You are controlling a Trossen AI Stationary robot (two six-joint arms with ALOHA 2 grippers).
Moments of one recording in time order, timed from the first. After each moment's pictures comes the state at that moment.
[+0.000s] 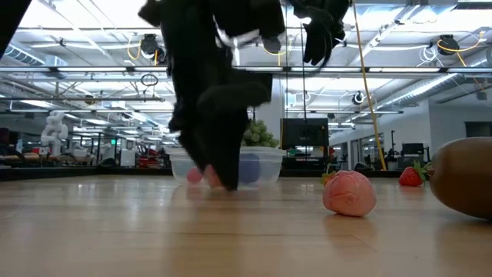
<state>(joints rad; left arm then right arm) -0.25 2.07 1.45 -0.70 -0.16 -0.66 -0.38 1.51 1.65 -1.15 0.28 0.03</state>
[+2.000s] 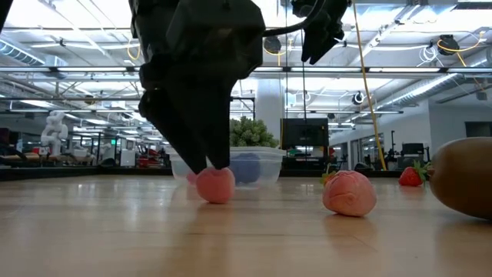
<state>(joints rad) -0.38 2.03 1.46 -0.68 -0.13 -0.87 -0.38 1.51 1.65 -1.12 0.28 0.04</state>
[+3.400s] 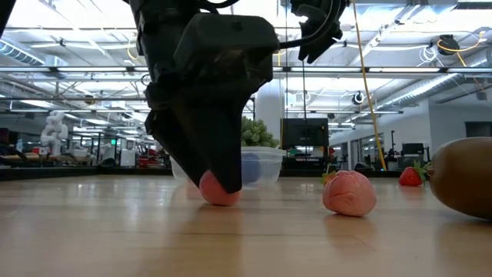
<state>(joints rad) -0.39 2.08 1.46 -0.60 -0.11 -0.86 -0.38 1.51 1.65 -1.09 0.28 0.04</state>
